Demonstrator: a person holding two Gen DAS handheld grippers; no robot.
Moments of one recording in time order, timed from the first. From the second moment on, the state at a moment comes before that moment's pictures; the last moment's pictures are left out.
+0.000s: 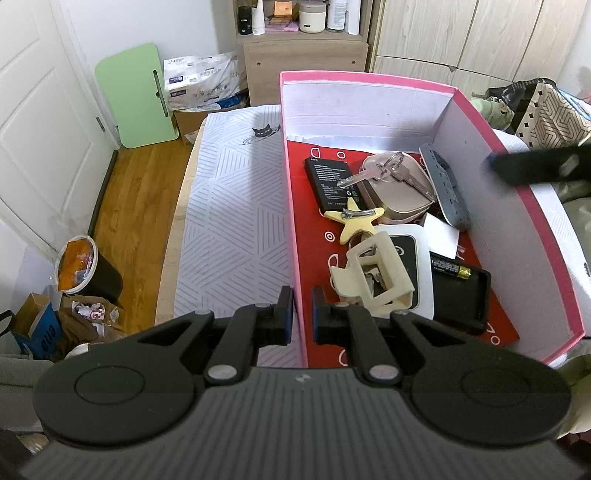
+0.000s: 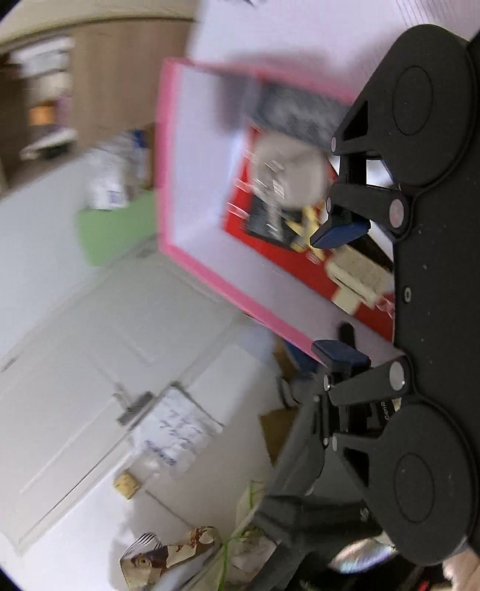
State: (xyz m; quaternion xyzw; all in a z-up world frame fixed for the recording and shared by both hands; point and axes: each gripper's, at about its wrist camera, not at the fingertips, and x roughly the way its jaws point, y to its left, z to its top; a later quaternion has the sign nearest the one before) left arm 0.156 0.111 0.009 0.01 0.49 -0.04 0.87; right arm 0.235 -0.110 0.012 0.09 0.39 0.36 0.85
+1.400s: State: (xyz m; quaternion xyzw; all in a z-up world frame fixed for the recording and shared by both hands) left arm 0.158 0.107 0.005 0.02 0.49 -0.04 0.87; right arm 0.361 -0.216 -0.089 -0.04 0.34 0.09 0.94
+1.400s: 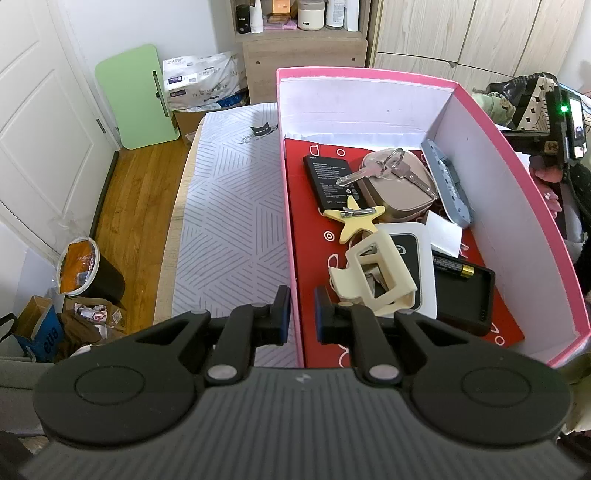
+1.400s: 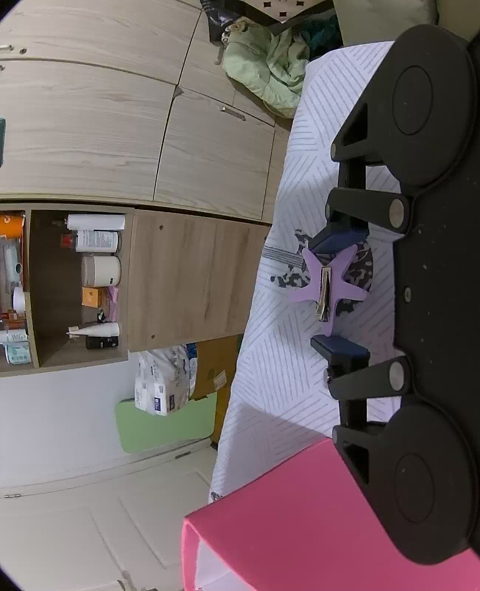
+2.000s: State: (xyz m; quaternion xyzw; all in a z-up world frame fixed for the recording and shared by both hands) left arm 0.157 0.111 0.005 0.00 0.49 -0.04 0.87; right arm 0.280 -0.220 -0.038 0.03 0.30 0.15 0.94
